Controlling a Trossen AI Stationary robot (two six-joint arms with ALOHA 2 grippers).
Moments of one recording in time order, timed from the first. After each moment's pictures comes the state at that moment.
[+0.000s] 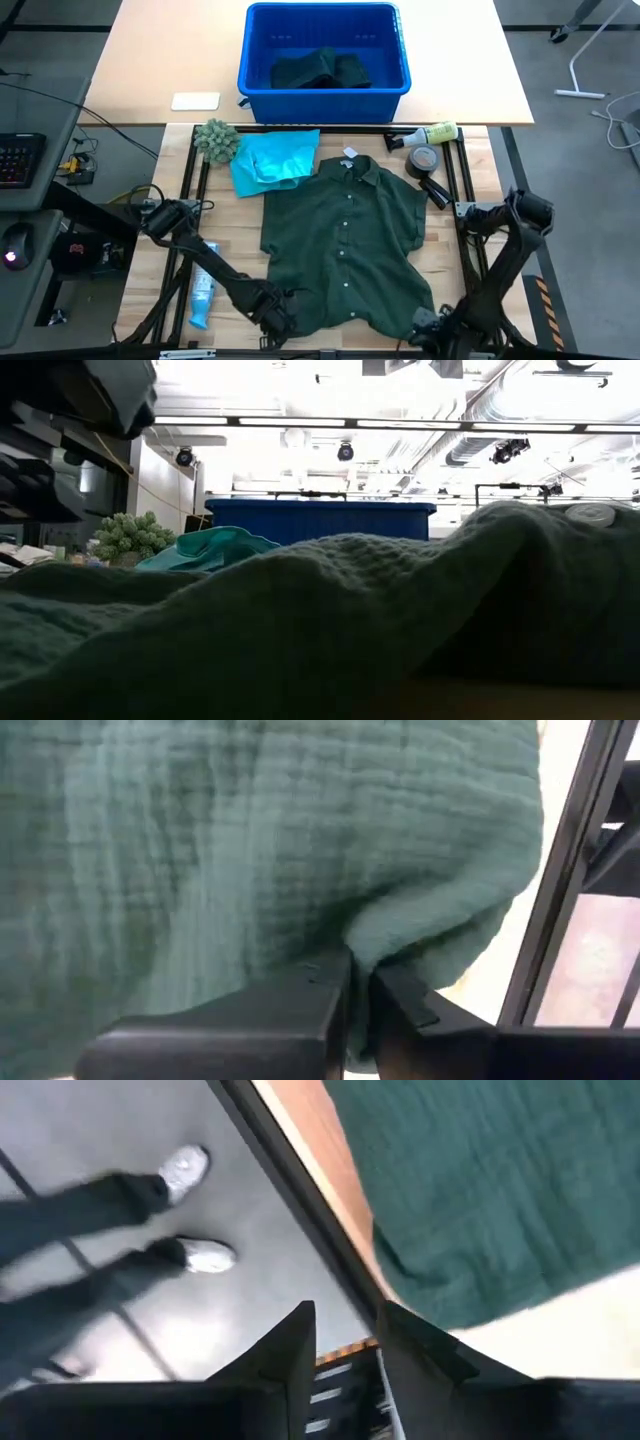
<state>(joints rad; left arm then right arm) -0.70 2.01 1.34 -0.63 0.08 -0.87 1.06 1.77 1.23 -0.66 -0.03 1.65</state>
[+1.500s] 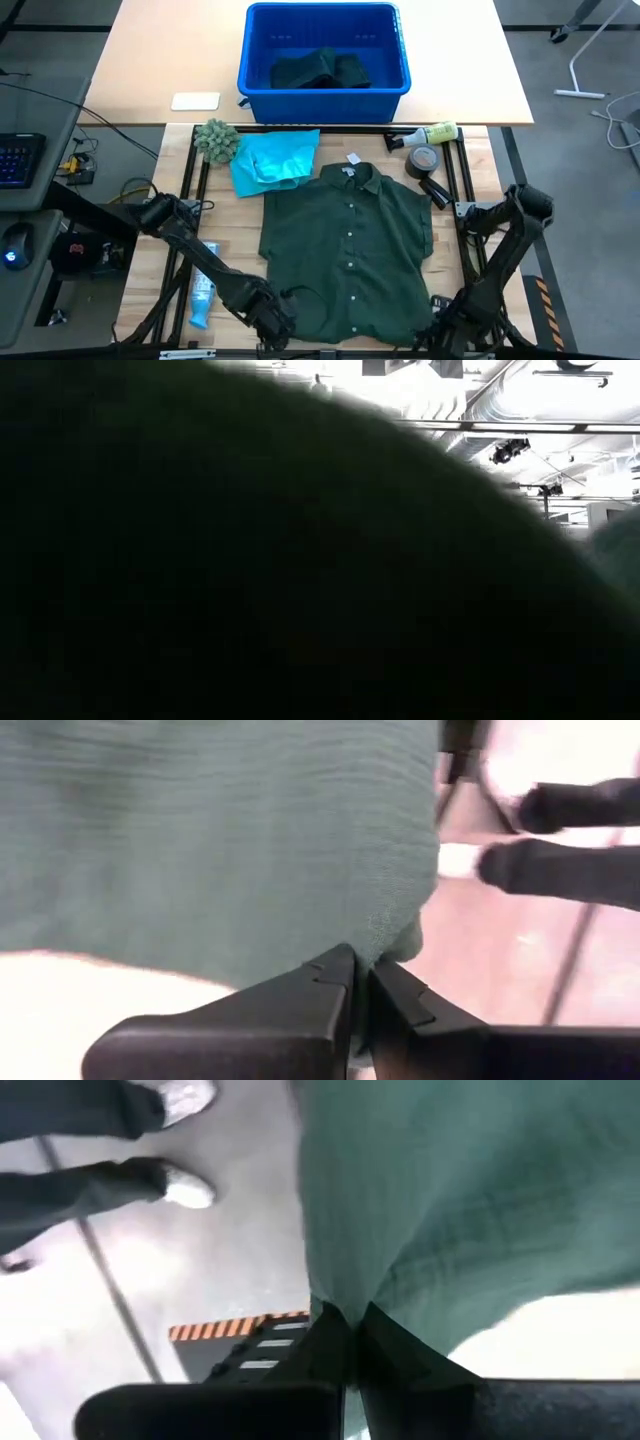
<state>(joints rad) -0.70 1.92 1.57 -0.91 0.08 -0.92 0.99 1.70 1.34 -0.86 -0.15 1.27</state>
